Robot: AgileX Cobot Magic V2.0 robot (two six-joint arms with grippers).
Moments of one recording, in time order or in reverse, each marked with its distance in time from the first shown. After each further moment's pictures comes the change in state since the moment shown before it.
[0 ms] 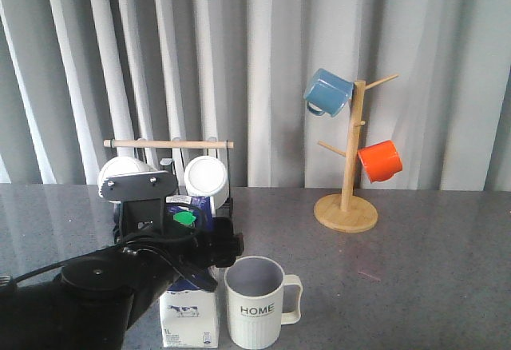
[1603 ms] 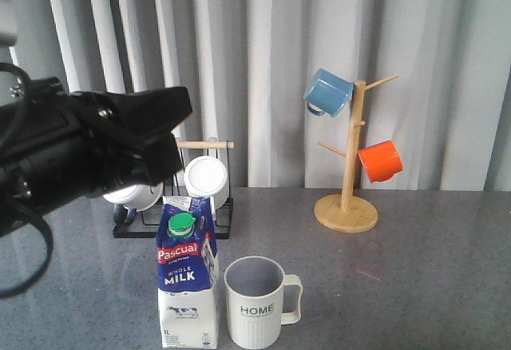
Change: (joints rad) left arm 0.000 -0.496 0.000 0.446 0.475 -0.248; right arm 0.000 0.000 0.000 0.000 0.000 0.000
